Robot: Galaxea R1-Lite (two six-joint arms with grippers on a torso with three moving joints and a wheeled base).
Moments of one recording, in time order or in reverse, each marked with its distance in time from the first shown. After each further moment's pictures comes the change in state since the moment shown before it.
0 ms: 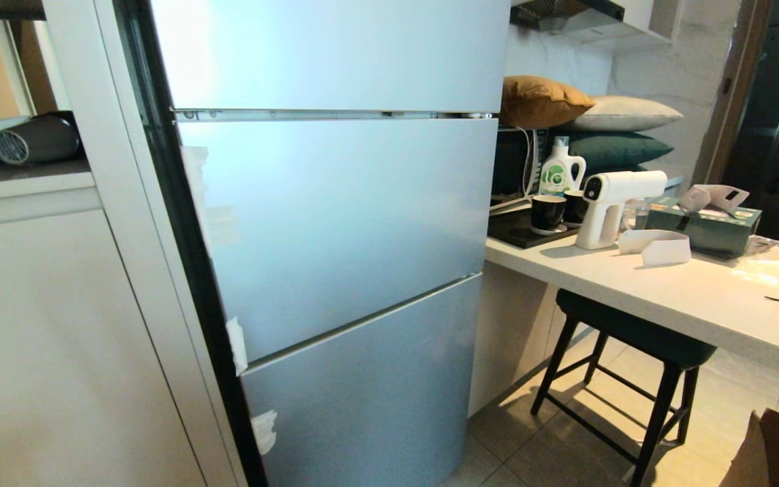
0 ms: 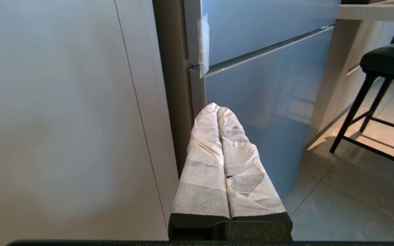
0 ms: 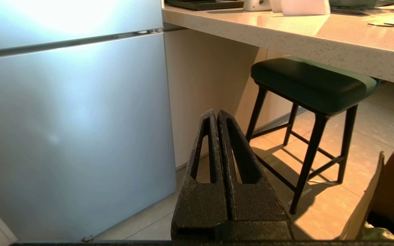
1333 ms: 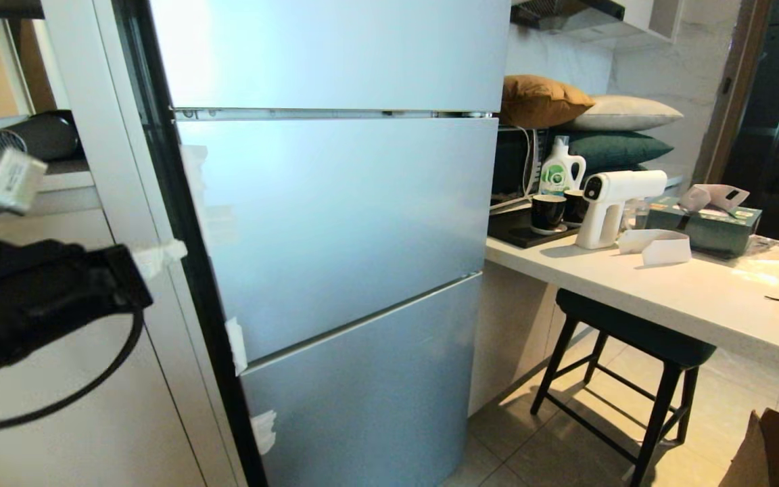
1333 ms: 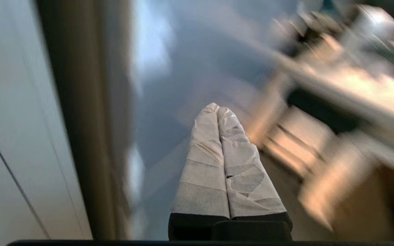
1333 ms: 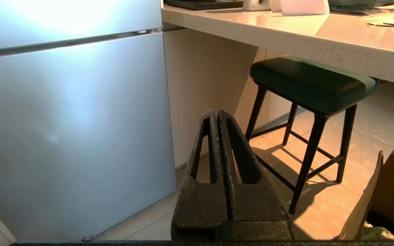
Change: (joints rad) left arm -0.149 1.310 -0.703 -0.498 -0.056 -0.212; right arm 0.000 0.000 0.000 0.000 0.000 0.000
